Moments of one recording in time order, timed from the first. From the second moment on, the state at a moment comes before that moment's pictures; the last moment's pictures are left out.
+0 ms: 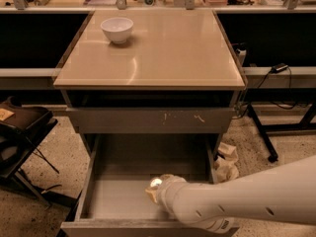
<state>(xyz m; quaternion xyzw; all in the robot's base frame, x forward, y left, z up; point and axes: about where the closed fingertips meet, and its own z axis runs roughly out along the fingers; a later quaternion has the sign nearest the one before) 0.448 0.000 0.556 -0.30 0.88 0.11 0.34</state>
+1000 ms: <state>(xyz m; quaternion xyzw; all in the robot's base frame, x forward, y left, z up) 0.448 -0.012 0.578 -0.31 0.88 0.10 0.33</state>
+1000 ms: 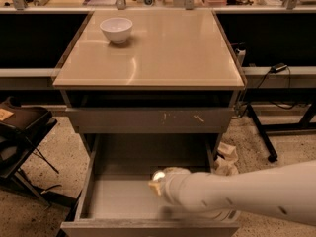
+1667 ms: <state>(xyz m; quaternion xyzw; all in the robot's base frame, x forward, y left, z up) 0.535 -0.045 0.686 -0.27 0.87 0.12 0.39</state>
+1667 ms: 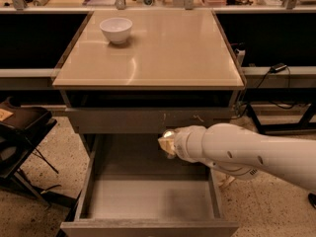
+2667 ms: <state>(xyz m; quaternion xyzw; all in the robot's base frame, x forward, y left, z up) 0.555 -0.096 0.776 -0.24 0.84 0.07 0.48</state>
